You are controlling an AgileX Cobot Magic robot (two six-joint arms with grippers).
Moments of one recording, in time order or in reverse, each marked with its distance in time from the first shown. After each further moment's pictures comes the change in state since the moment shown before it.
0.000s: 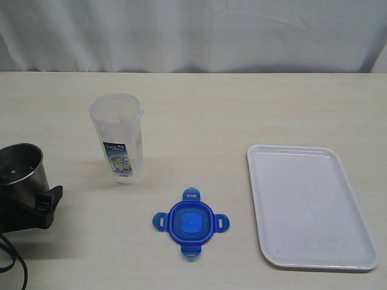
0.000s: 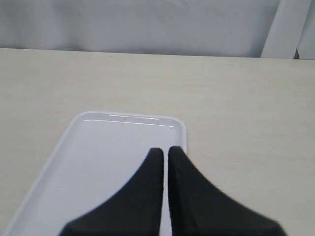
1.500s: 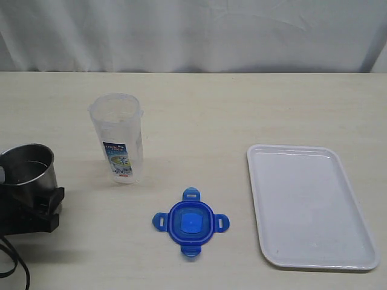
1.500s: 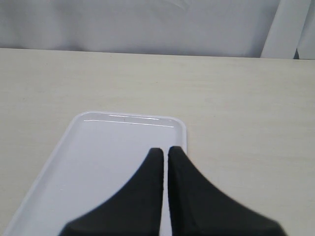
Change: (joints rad) left arm 0.000 0.000 -0.002 0.106 0.005 -0.021; right arm 0.000 0.000 0.000 0.000 0.000 0.000
